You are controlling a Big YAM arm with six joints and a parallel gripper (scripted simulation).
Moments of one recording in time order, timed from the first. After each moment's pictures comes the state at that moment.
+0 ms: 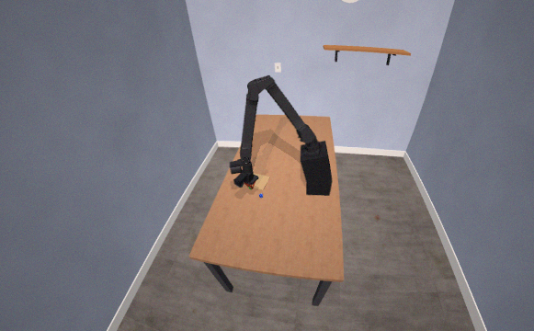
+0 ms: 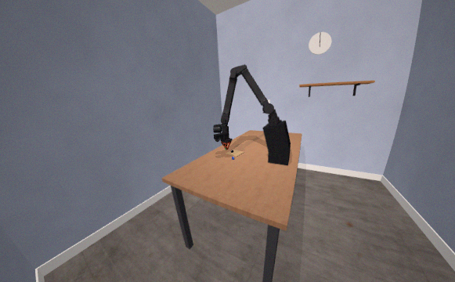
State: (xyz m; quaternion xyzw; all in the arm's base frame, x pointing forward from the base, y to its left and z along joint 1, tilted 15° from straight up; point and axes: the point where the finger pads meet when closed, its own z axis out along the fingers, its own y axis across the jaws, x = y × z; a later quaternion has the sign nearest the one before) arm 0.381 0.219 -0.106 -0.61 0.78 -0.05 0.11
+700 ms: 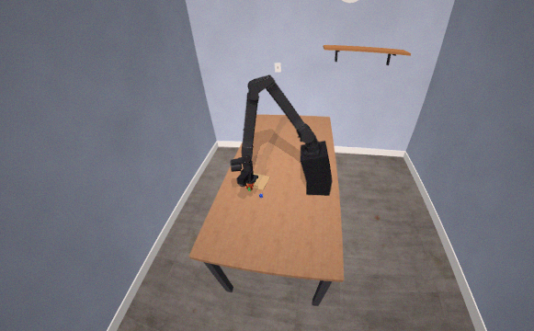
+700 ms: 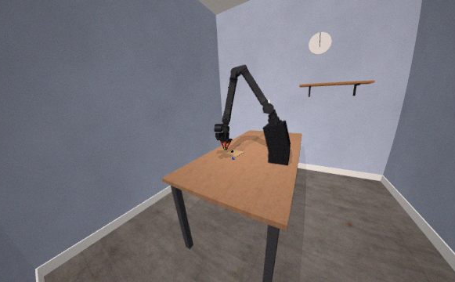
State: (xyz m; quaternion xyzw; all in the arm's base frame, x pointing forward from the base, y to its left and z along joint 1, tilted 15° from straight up) arm 0.379 0.236 -0.103 -0.71 0.69 0.00 0.16
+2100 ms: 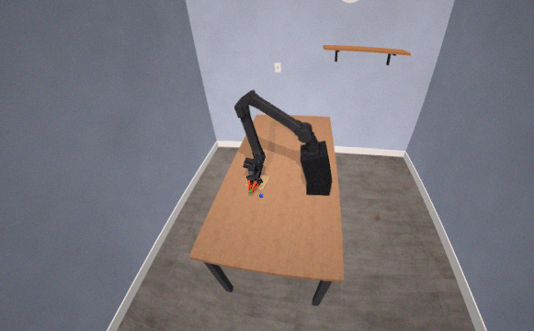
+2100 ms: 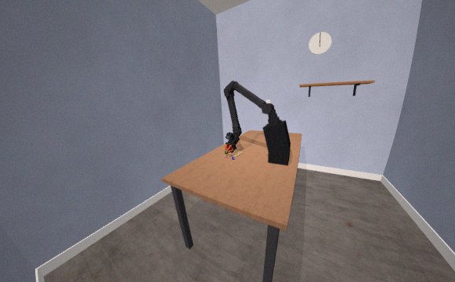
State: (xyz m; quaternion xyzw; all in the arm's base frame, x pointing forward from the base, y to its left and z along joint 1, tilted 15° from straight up) arm 0.393 0.226 -0.140 -0.64 0.54 0.31 0.45
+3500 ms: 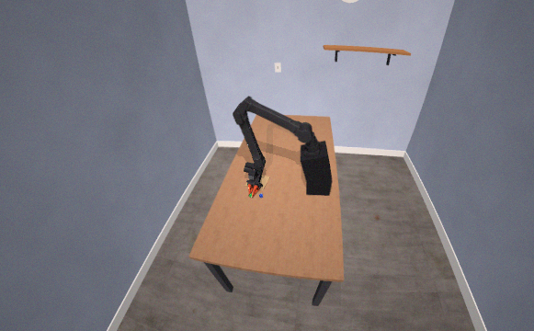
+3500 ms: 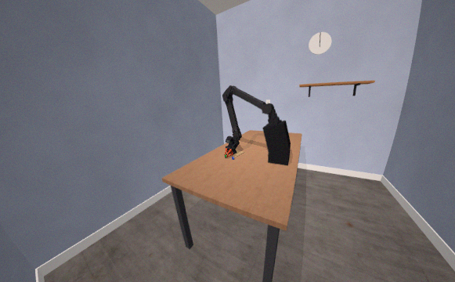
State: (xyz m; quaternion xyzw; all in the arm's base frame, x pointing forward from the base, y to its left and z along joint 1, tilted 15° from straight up) arm 0.404 0.229 -0.176 -0.64 0.54 0.31 0.45
